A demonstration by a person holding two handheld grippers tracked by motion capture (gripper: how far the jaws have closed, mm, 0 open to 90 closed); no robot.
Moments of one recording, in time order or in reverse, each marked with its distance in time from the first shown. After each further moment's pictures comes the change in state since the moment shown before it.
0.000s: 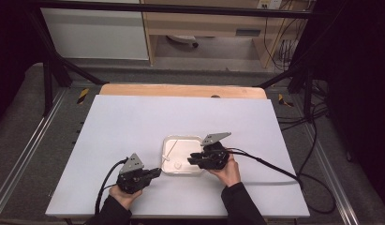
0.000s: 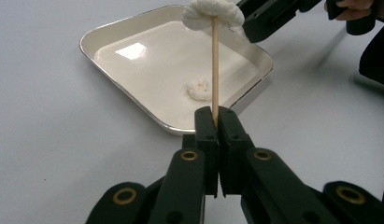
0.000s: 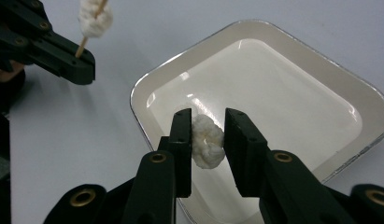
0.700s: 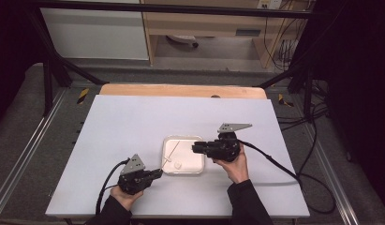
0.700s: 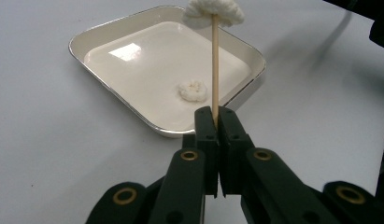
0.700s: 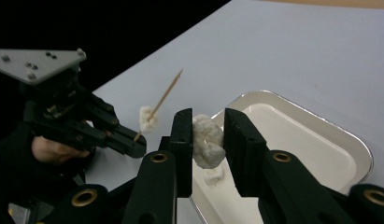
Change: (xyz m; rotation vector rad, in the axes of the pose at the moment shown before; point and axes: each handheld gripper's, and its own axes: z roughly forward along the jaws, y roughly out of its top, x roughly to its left) left arm -0.003 0.000 0.002 -0.002 -0.020 0.013; right arm -0.010 0.018 -0.043 -0.236 0.130 0.154
